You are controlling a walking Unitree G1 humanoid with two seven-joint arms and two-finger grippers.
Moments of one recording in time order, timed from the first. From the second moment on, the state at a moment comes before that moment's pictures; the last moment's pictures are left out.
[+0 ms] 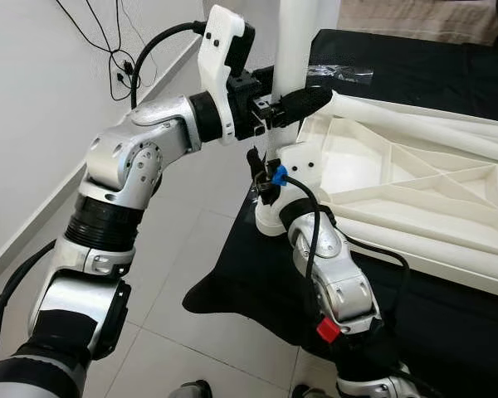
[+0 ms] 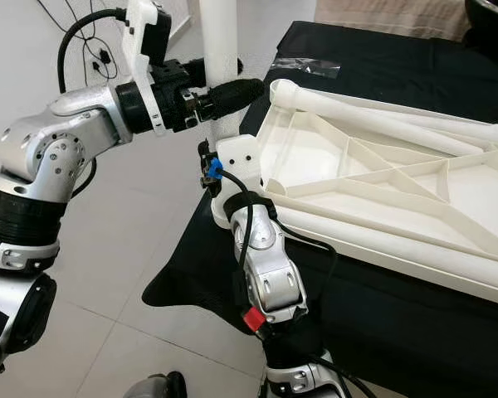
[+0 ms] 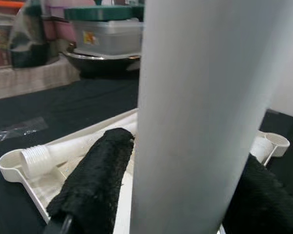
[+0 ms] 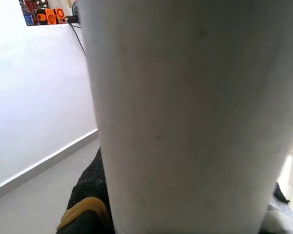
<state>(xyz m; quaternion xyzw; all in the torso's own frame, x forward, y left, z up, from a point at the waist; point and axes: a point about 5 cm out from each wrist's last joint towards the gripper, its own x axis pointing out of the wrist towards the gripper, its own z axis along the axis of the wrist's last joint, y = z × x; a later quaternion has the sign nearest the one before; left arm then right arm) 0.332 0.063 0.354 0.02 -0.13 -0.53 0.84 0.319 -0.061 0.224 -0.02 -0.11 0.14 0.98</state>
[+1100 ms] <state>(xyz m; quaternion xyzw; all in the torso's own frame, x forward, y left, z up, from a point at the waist) 0.329 0.063 0.362 0.05 -0.14 -0.52 0.84 0.331 -0.080 0.235 0.00 -0.09 0.32 0.94</state>
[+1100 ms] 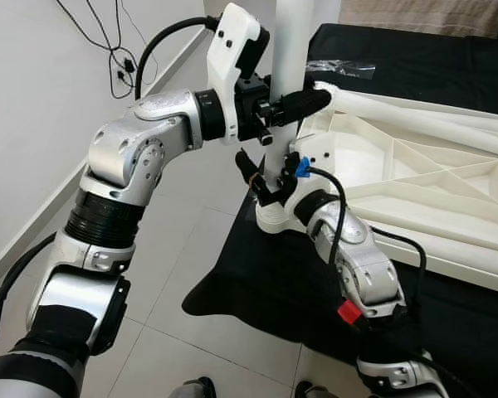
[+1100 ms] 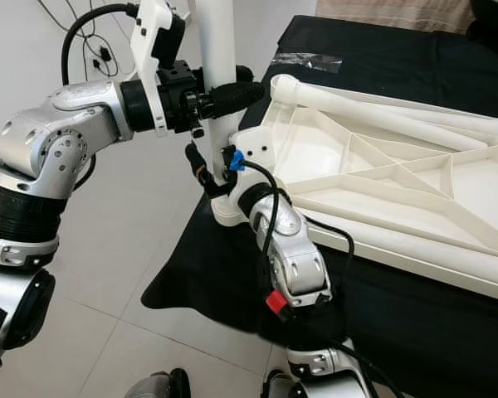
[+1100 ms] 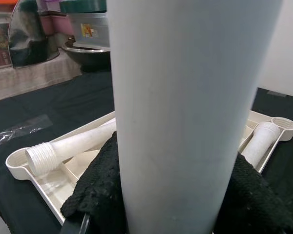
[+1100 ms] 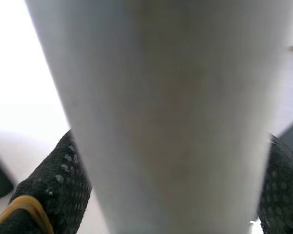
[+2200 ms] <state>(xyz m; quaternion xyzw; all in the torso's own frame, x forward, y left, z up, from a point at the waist) 0.326 0.079 0.363 0.05 -0.15 -0.51 0.85 0.360 -0.079 0.267 -0.06 -0.09 0.53 0.84</state>
